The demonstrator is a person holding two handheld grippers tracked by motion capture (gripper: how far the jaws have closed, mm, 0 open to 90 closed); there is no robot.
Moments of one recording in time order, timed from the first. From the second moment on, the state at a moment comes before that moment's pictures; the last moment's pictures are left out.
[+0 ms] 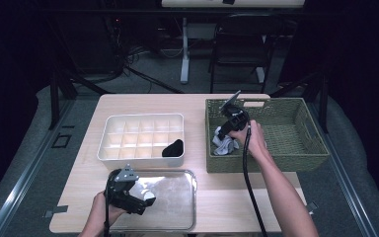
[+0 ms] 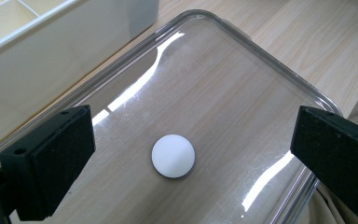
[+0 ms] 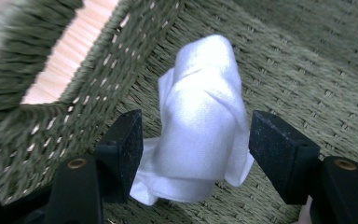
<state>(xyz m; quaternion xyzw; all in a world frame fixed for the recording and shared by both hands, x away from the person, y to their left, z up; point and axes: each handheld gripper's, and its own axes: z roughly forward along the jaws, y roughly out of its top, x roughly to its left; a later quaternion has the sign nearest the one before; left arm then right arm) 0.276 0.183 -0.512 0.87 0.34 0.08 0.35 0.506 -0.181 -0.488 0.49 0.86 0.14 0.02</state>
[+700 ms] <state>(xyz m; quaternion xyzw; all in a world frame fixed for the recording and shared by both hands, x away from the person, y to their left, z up) 0.275 0.181 -0.511 0.87 0.34 0.08 0.35 0.496 -0.190 -0.477 0.51 0.85 0.15 0.03</state>
